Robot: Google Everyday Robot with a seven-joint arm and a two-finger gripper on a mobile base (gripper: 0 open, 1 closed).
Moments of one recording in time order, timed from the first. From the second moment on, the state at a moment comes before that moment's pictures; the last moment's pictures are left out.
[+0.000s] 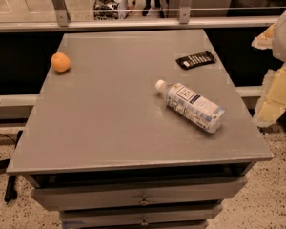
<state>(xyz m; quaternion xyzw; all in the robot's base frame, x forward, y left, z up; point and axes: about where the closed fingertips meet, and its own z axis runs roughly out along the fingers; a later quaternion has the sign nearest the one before) 0.438 -0.217 0.976 -0.60 0.78 -0.03 0.16</state>
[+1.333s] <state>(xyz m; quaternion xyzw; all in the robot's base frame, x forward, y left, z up) 0.454 -0.188 0.926 -0.54 0.82 0.04 0.19</state>
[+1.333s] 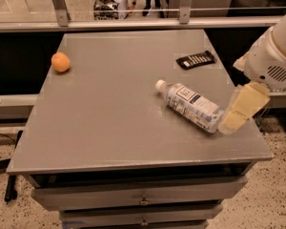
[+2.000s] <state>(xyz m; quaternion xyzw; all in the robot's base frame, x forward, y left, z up) 0.449 -0.165 0.882 -0.53 0.82 0.06 0.20</state>
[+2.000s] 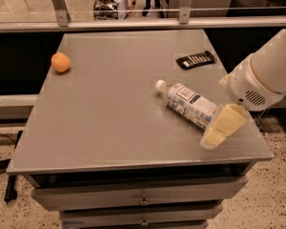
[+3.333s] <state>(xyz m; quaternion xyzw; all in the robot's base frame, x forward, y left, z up) 0.488 -0.155 0.837 -0.51 0.82 0.07 0.23</state>
